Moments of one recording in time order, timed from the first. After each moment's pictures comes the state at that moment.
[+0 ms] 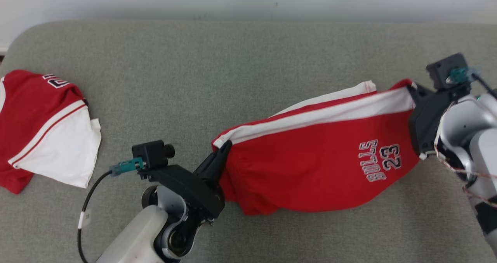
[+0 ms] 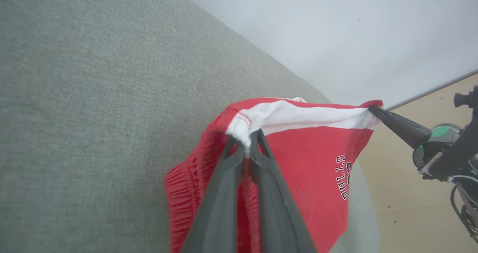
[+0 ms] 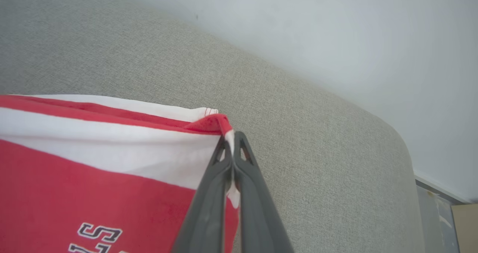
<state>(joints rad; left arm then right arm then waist) -0.53 0.22 -0.65 0.33 -1.16 0.02 -0.05 -0.63 -0.47 0.28 0.26 0.23 0.13 0.60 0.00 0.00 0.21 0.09</state>
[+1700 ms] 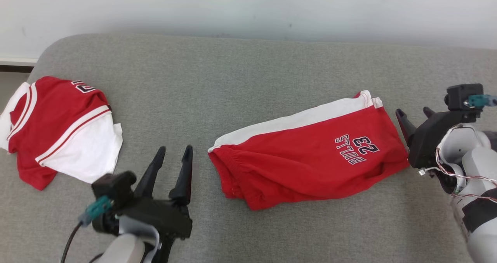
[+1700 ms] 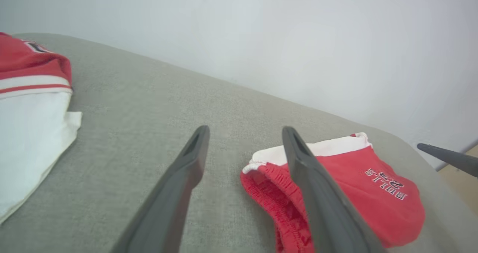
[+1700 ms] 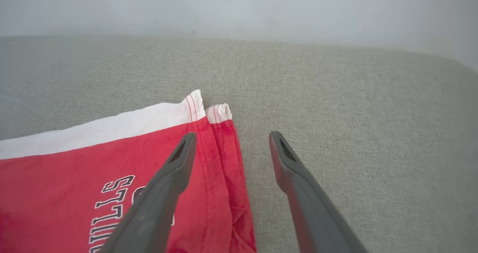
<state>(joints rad) -0.40 0.23 -0.48 0.34 -0.76 0.05 -0.26 -0.70 -0.37 0.23 0.74 0.42 0.13 0.27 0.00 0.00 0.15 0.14</state>
